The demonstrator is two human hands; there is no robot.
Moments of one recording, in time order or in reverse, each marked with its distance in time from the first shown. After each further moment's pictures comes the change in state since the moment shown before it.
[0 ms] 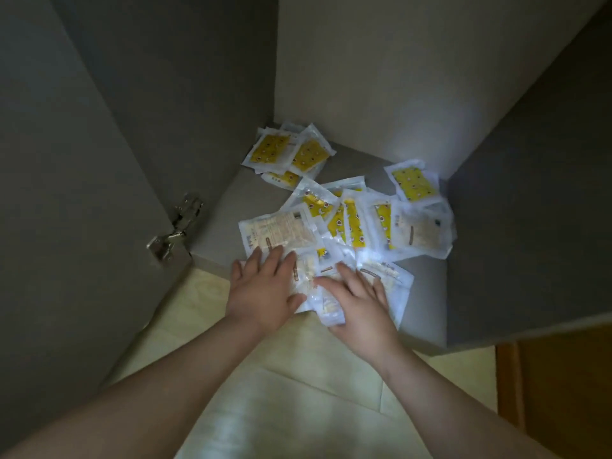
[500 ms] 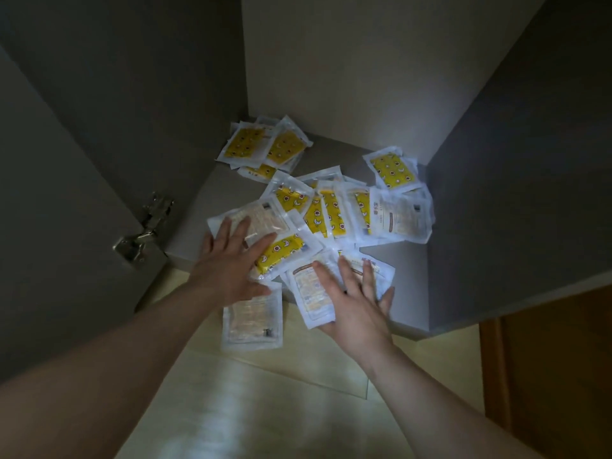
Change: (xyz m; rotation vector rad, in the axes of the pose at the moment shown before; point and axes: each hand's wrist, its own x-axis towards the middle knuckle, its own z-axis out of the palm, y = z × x) left_hand 0.034 -0.029 -0.009 0.067 -0.092 0.134; right_hand -0.012 0.011 -0.002 -0.178 -0.142 0.230
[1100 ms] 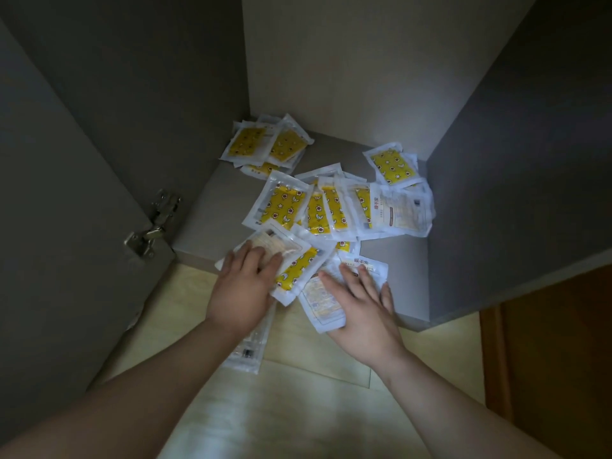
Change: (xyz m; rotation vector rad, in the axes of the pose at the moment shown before) left_hand -0.033 0.025 0.030 0.043 0.423 0.133; right_hand -0.022 0.006 0.001 0.110 0.041 -0.081
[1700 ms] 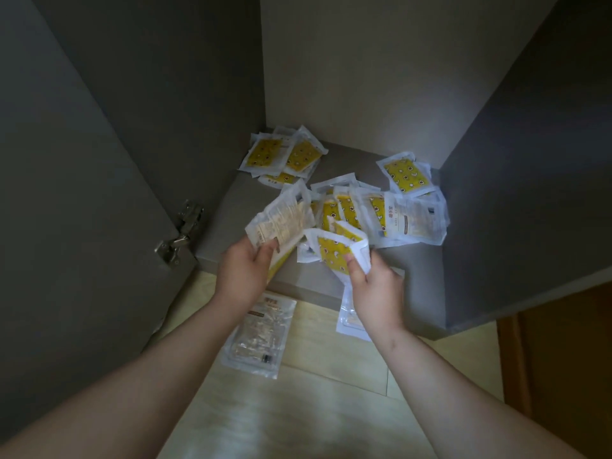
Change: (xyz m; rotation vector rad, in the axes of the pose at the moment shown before) left_hand 0.016 -0.005 -0.053 -0.921 0.226 -0.641; right_hand 0.030 -0.036 -0.025 0.564 0.561 0.154
